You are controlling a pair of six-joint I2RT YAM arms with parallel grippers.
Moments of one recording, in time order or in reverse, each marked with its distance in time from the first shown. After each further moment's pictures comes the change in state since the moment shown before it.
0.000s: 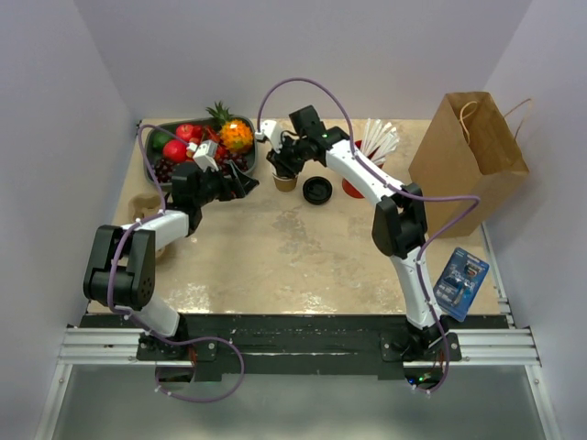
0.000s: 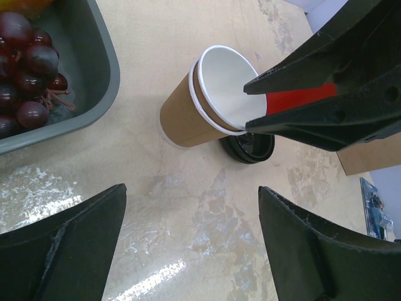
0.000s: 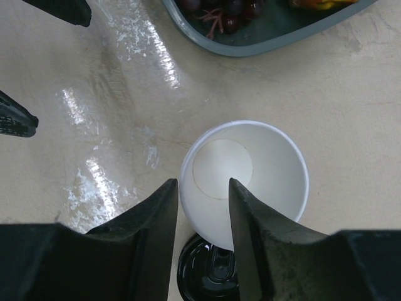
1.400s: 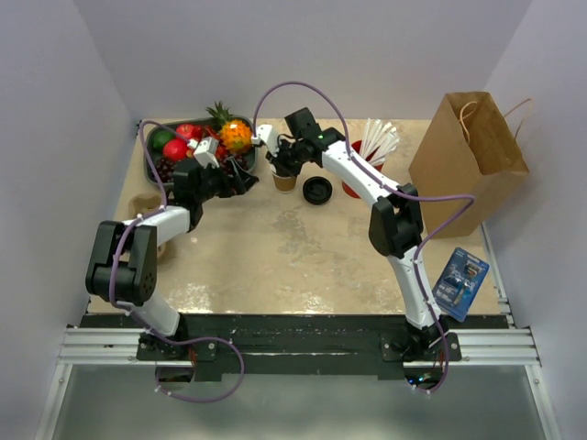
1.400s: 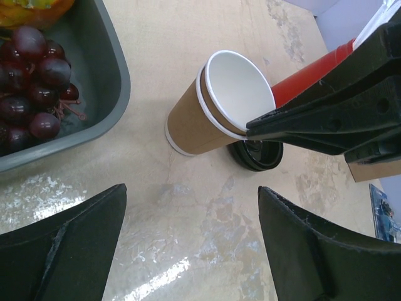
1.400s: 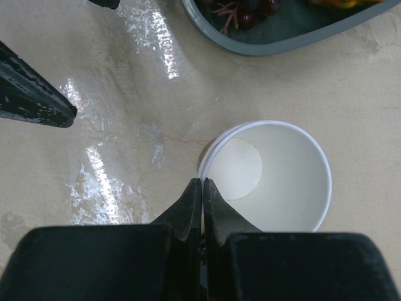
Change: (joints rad) left arm 0.000 0.022 0.034 -0.023 -0.023 0.016; right arm 0.017 0.029 0.035 -0.045 0.002 -0.031
